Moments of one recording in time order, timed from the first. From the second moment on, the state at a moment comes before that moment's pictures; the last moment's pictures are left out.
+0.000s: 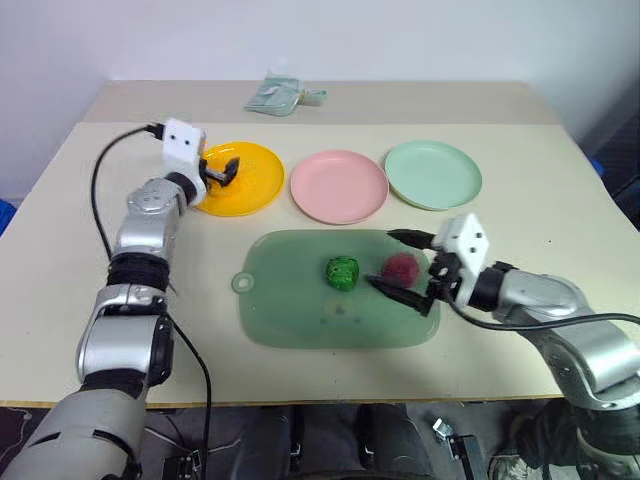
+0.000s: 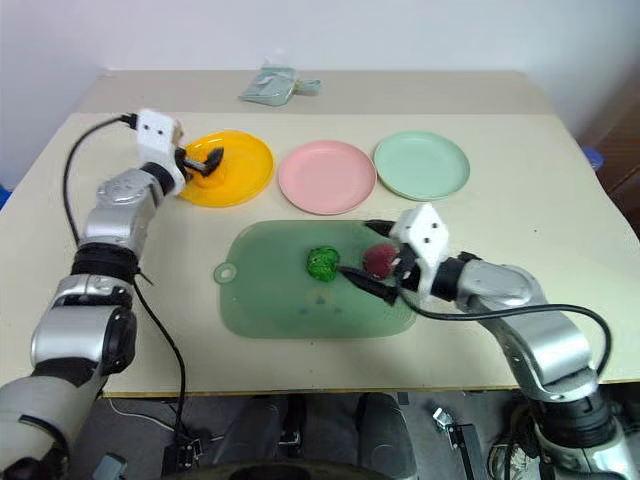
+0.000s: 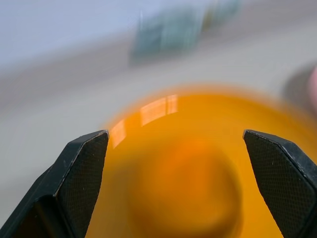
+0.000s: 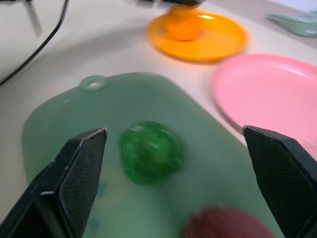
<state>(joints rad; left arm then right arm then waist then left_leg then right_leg) -0.84 0.52 0.09 0.64 -0.12 0.06 -0.47 -0.23 -0.69 0.07 -0.55 0.48 0.60 0.68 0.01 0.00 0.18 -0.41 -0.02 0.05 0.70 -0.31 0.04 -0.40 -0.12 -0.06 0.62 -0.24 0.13</state>
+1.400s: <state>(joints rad) -0.11 0.63 -0.09 -0.46 -0.40 0.40 -0.86 -0.72 -0.54 -0.02 0.36 0.15 0.18 0.53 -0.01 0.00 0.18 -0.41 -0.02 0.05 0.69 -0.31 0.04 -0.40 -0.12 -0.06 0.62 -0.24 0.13</state>
